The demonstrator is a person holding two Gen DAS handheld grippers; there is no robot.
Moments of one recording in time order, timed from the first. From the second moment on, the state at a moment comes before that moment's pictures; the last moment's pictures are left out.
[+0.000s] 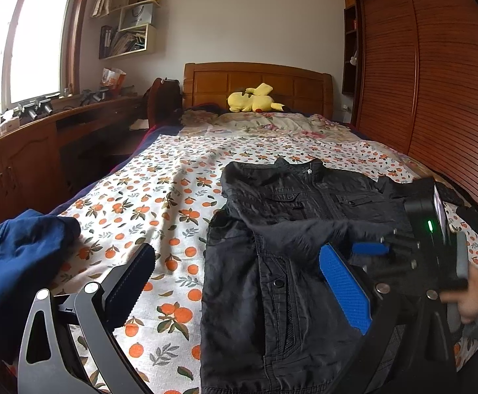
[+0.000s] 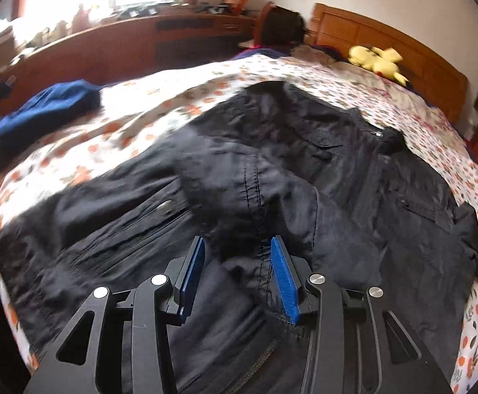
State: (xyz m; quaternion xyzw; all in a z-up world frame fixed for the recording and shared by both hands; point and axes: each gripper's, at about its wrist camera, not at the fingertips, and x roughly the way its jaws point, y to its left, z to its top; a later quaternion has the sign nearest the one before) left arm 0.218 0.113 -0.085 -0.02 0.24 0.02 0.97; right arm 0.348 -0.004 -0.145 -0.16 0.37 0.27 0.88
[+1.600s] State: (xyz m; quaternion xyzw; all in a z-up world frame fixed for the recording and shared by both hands) left arm 0.218 0.112 -0.086 -0.02 0.24 0.01 0.97; right arm 0.334 -0.081 -0.097 -0.03 0.42 0.32 0.85
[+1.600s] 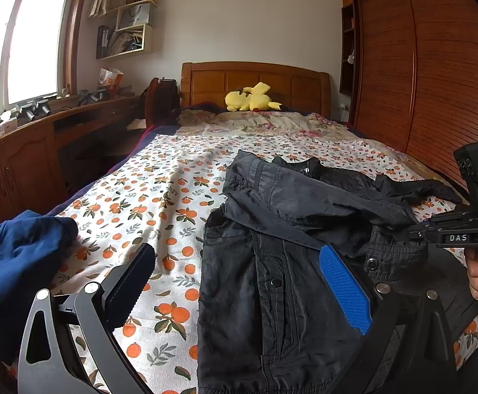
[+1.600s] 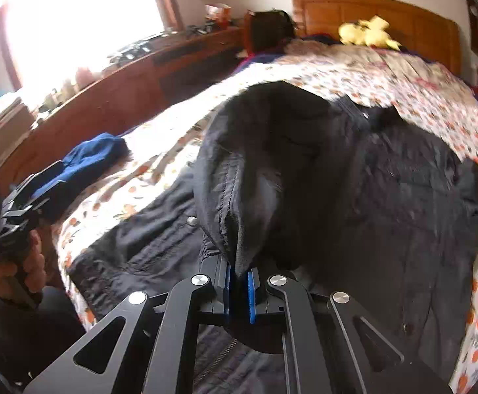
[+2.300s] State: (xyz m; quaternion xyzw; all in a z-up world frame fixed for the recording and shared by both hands) left arm 0.221 0.106 -0.090 -0.01 0.25 0.01 0.97; right arm 0.379 -0.155 -0.099 -0.08 0.36 0.10 0.92
